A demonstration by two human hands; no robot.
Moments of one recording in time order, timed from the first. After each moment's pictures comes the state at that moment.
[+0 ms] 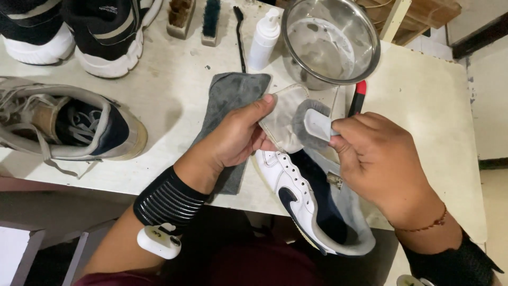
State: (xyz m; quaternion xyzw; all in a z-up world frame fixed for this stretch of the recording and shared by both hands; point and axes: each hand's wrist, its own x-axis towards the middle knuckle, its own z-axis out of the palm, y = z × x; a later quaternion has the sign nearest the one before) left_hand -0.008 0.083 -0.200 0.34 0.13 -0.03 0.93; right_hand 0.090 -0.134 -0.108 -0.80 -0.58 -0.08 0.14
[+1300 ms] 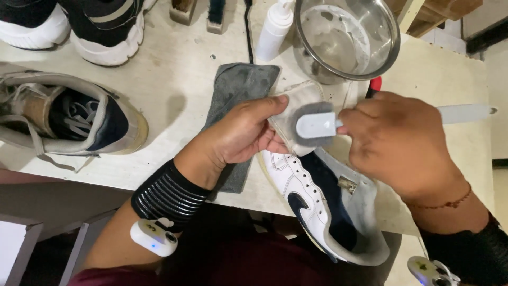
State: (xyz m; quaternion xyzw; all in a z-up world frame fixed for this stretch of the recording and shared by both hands) left_hand -0.011 0.092 -0.194 0.35 0.12 -0.08 0.92; right_hand 0.127 -0.120 -0.112 -0.75 -0.65 -0.15 -0.06
